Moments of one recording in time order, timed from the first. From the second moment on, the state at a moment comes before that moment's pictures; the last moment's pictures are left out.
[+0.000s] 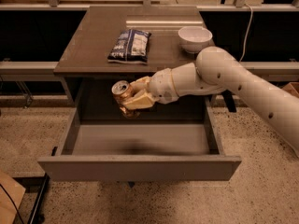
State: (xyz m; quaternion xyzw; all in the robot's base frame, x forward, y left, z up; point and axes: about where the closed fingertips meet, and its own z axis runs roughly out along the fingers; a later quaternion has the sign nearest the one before) arm 0.588 0.047 0.802 -0.58 0.61 0.35 0.41
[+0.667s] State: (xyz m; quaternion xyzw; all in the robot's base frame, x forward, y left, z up) arm 0.588 0.034 0.741 -0.56 0.61 0.38 0.41
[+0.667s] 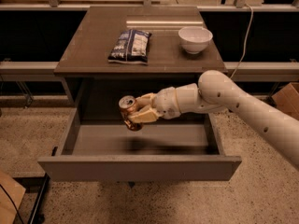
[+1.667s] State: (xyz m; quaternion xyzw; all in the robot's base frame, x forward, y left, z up) arm 0.587 0.022 0.685 -0.50 0.64 0.42 0.39
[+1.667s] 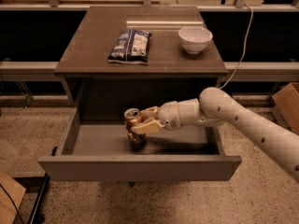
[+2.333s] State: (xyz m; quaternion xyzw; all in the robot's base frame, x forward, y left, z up) arm 0.588 0.030 0.682 -0.51 0.64 0.43 0.39
